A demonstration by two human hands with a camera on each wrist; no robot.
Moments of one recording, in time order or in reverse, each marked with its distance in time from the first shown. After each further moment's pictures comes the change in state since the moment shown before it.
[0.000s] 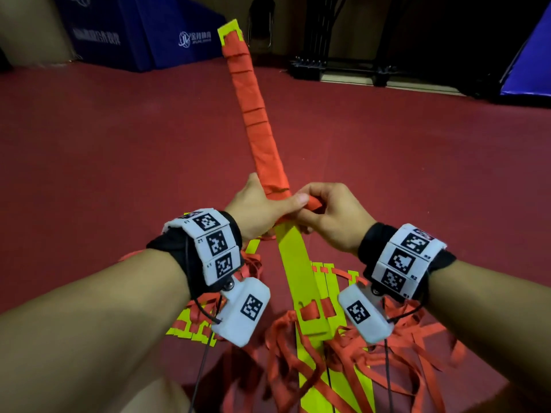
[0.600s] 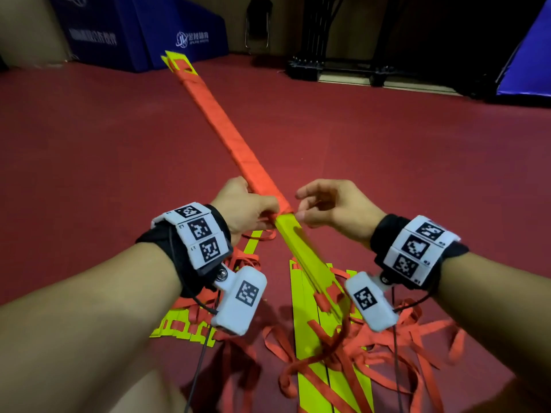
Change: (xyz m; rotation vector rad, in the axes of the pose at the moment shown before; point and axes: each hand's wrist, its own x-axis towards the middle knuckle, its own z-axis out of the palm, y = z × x) left_hand 0.003 -0.002 -0.009 -0.346 -0.029 -0.085; right_hand 0.002 0.000 -0.014 0.252 -0.076 0.180
